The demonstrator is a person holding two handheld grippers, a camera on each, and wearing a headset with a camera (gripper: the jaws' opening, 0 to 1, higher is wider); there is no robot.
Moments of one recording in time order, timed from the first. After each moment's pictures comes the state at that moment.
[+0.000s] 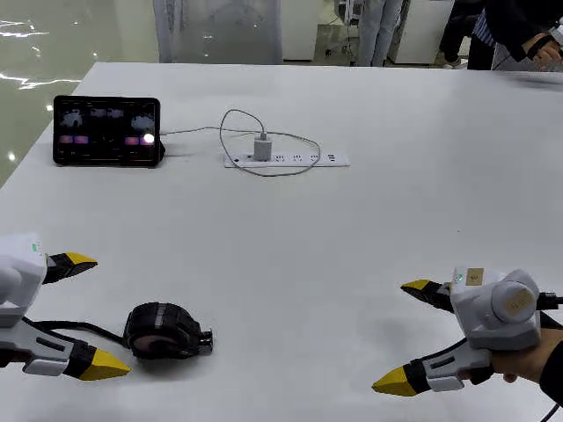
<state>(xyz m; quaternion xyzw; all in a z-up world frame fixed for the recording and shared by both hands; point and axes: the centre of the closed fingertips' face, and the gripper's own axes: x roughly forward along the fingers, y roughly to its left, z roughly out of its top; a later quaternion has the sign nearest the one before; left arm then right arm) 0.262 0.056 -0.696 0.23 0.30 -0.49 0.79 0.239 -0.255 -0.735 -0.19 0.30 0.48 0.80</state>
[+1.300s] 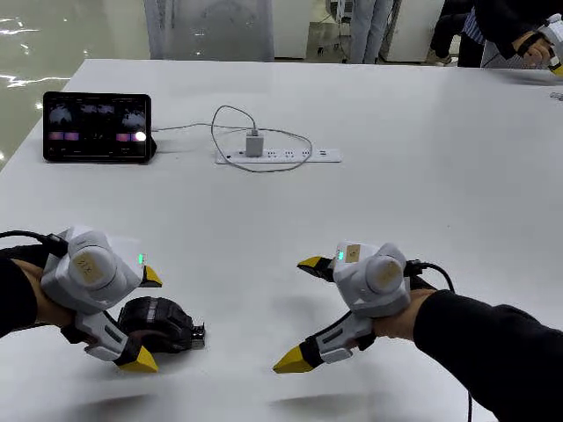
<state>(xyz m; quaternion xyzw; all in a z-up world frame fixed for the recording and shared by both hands) 0.255 0.003 -0.743 0.37 0.34 -0.57 0.65 0.262 -0.123 -0.739 -0.20 0.24 0.58 0.75</state>
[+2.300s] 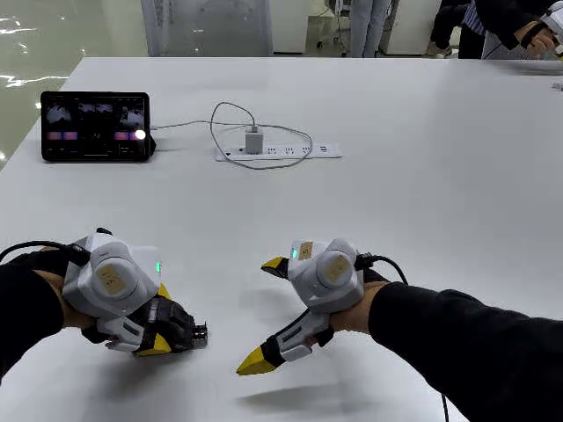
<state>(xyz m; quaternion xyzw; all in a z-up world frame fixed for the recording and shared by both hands) 0.262 0.001 -0.753 0.39 0.34 -0.55 0.65 0.263 -0.077 -0.749 -0.20 0.24 0.60 0.73</state>
